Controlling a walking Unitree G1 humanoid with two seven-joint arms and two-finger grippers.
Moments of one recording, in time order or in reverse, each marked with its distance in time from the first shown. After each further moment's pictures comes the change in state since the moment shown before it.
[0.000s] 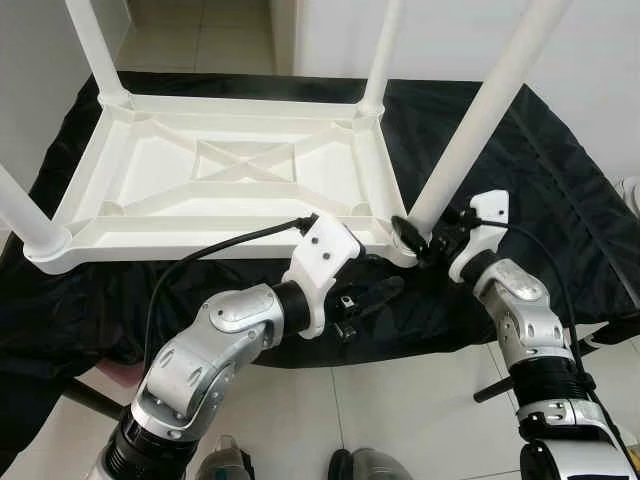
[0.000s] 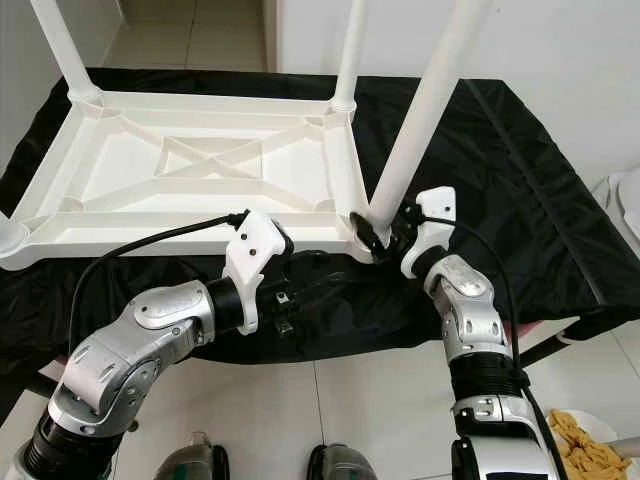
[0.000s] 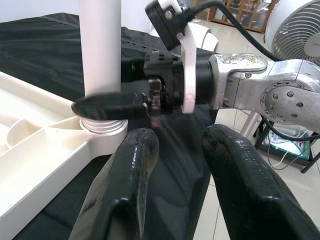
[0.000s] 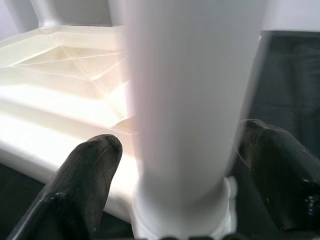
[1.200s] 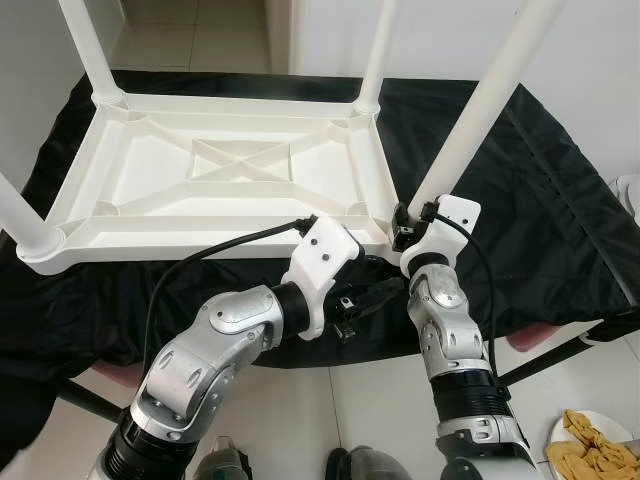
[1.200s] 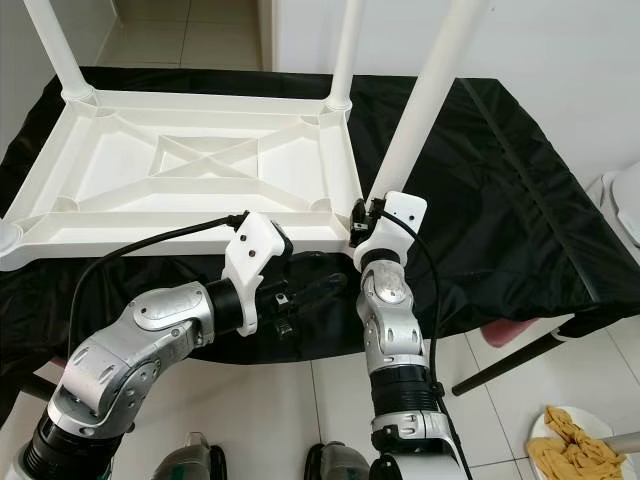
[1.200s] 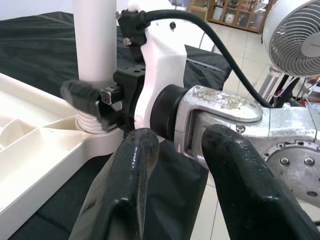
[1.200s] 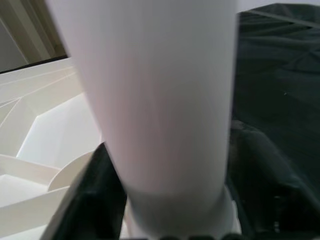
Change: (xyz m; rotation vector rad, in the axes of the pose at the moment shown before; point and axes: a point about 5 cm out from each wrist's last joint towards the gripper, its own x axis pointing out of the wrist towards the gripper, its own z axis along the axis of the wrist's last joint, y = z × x) left arm -0.001 -0.001 -0.001 -0.004 0.001 0.001; right arm 0.030 0.050 0.002 0.213 -0.058 -0.699
